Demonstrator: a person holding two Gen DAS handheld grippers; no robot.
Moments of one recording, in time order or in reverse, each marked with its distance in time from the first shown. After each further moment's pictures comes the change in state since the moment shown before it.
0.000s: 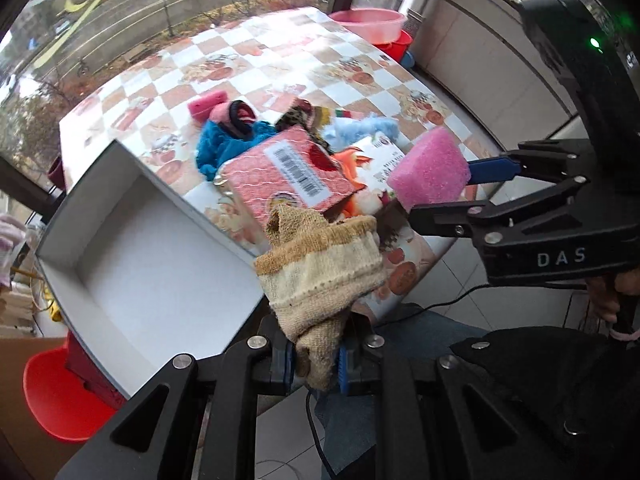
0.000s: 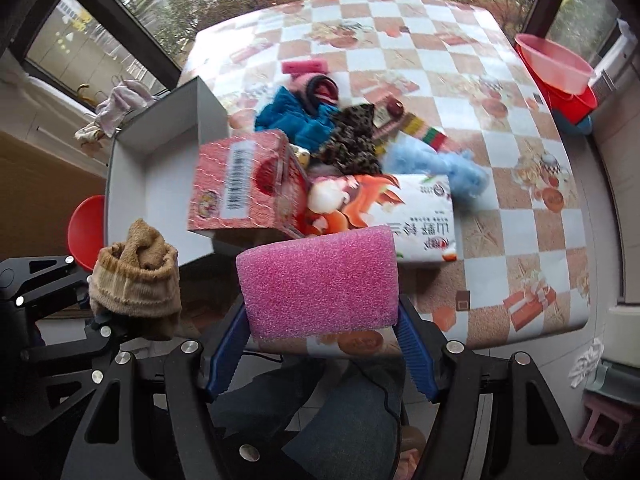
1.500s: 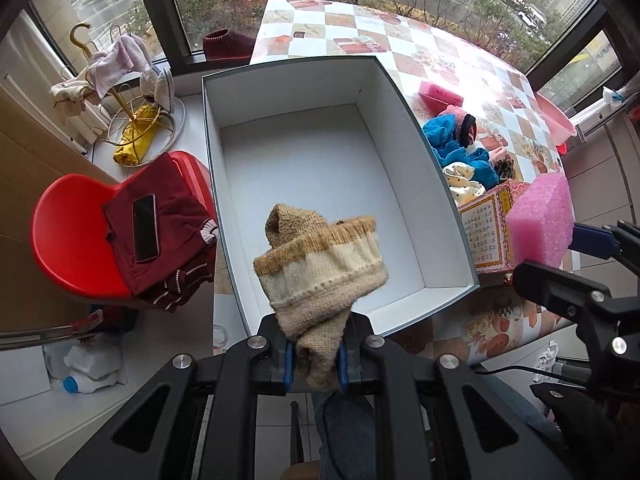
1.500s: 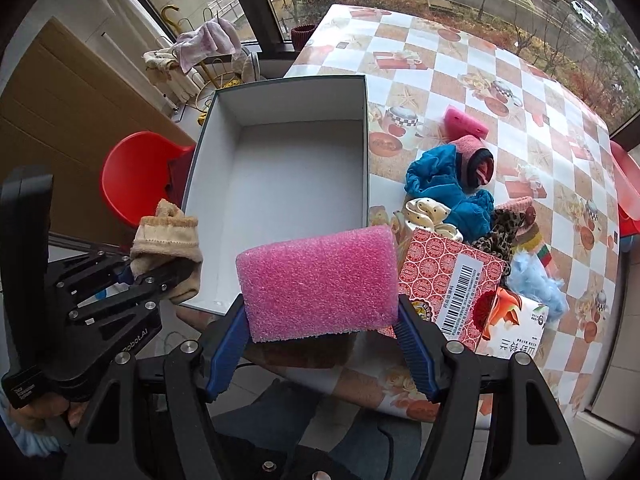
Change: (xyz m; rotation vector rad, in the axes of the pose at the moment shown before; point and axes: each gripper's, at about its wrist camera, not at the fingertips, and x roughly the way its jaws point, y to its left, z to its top) left arm -0.005 0.140 -0.073 -0.622 0.022 0.204; right arm 0.034 0.152 0.058 -0.346 0.087 0.036
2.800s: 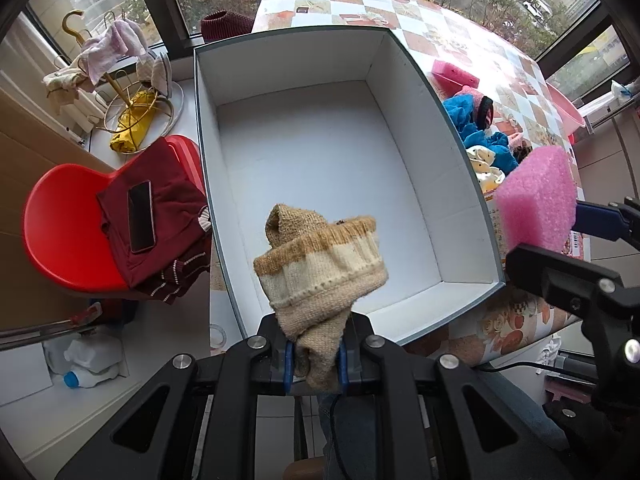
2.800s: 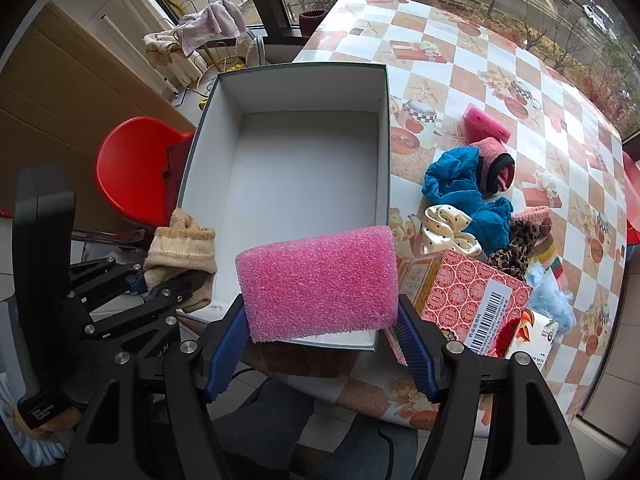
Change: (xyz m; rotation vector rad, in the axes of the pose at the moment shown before) left arm 0.032 0.006 0.003 -0.003 0.061 0.010; right arm 0.028 0.012 0.018 -0.038 0.057 -0.006
